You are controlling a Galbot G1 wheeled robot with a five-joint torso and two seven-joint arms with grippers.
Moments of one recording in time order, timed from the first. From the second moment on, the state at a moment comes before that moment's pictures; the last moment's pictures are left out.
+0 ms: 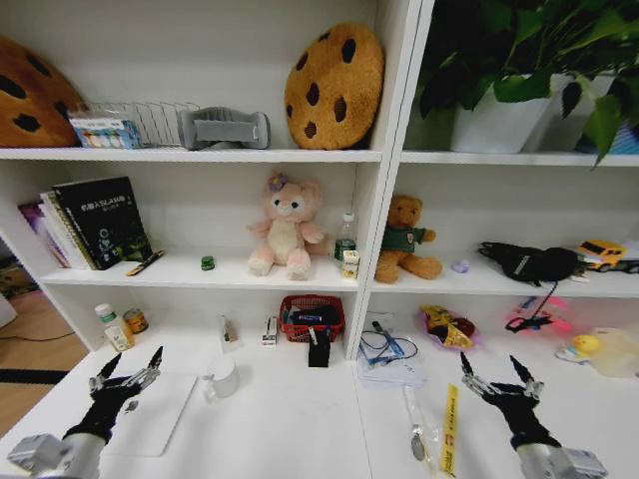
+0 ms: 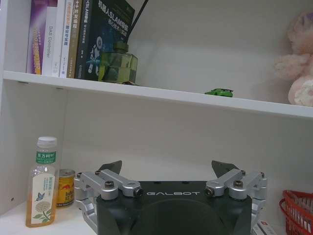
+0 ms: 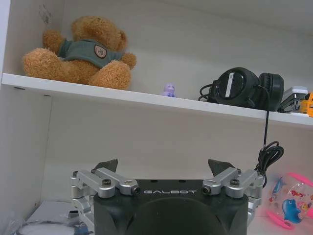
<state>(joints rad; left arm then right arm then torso) 1.94 -1.06 -1.00 -2.16 -0.81 -0.10 -0.01 -1.99 1.12 0.91 2.17 0.45 0.23 0.19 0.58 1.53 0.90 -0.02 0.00</state>
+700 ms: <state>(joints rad) 1.94 -1.06 -1.00 -2.16 -0.81 -0.10 -0.01 -1.98 1.12 0.90 2.17 0.45 0.23 0.19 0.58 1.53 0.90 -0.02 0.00</state>
